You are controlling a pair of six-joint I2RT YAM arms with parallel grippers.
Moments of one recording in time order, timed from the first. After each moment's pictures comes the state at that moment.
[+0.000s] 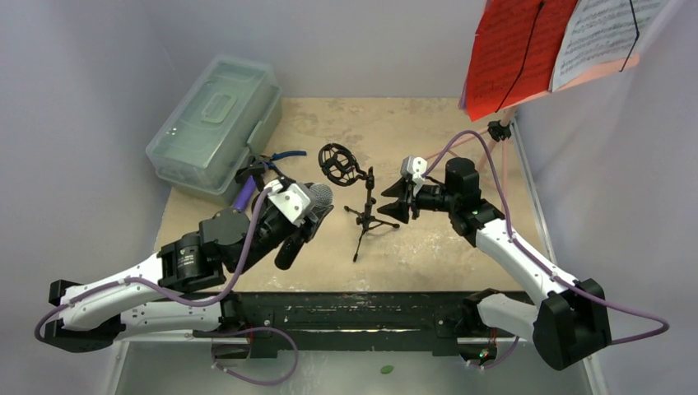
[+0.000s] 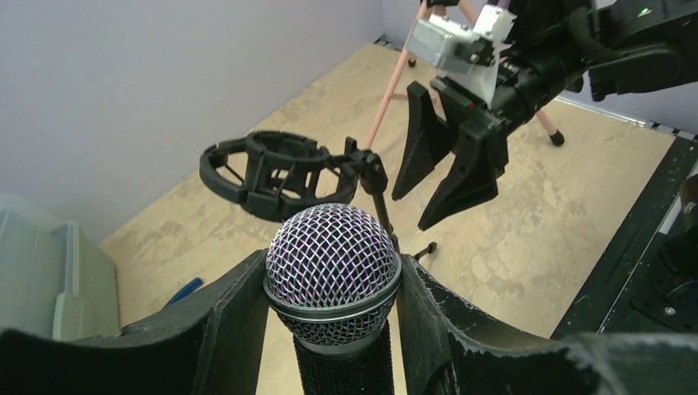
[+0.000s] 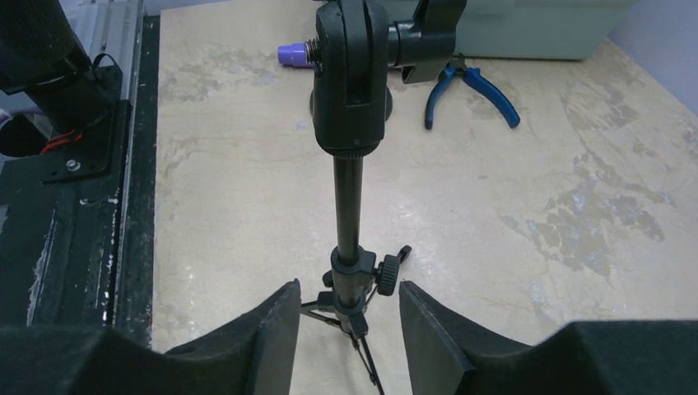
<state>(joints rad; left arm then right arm) -1.27 0.79 1.07 -0.32 -0.50 0.17 0.38 1.12 0.72 0.04 -0.86 -0.29</state>
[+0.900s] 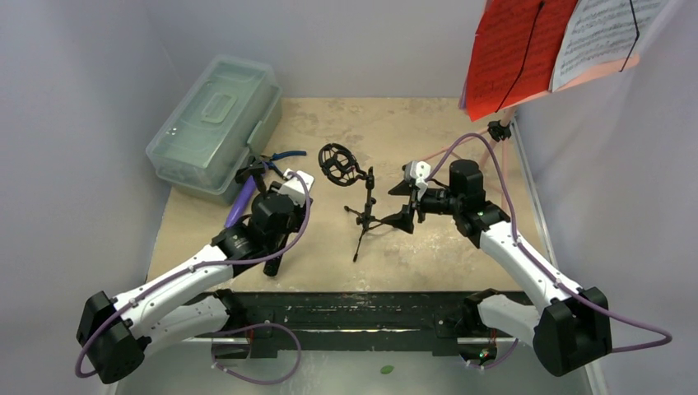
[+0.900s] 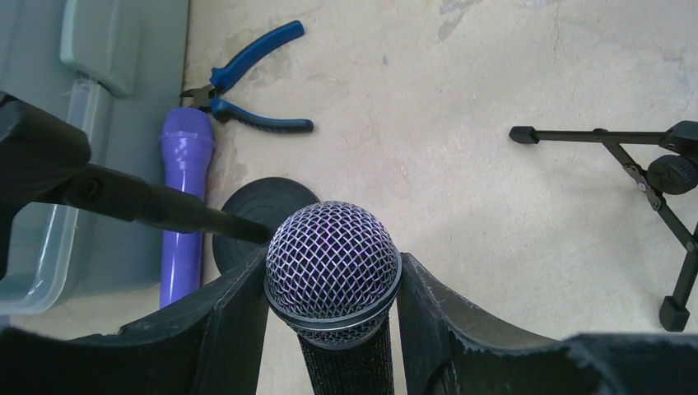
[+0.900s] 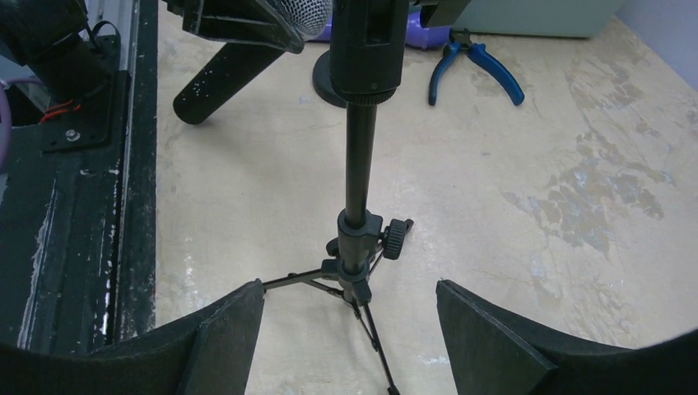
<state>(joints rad) -0.80 0.91 0.65 -0.23 -0.54 0.00 0.35 1.08 0.72 -0.08 -0.88 -0.39</state>
